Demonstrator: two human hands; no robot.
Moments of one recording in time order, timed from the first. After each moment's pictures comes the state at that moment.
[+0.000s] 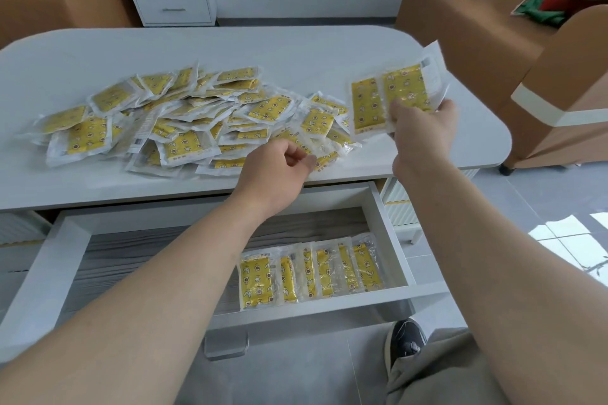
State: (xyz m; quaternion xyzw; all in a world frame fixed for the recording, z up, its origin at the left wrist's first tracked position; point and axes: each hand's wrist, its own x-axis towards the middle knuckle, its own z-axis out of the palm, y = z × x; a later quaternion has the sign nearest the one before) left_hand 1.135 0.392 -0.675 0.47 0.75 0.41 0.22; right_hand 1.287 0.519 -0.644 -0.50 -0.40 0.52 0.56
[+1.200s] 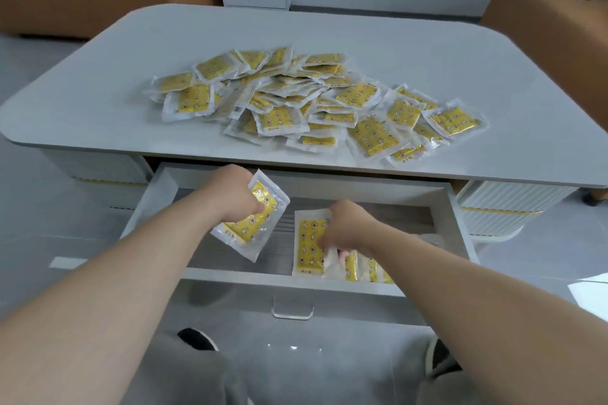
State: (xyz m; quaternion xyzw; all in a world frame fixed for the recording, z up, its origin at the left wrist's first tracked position) left_hand 1.015 0.262 -0.706 0.33 0.89 0.15 0.26; right_hand 1.182 0.385 -0.750 -0.44 -0.81 0.36 -0.16
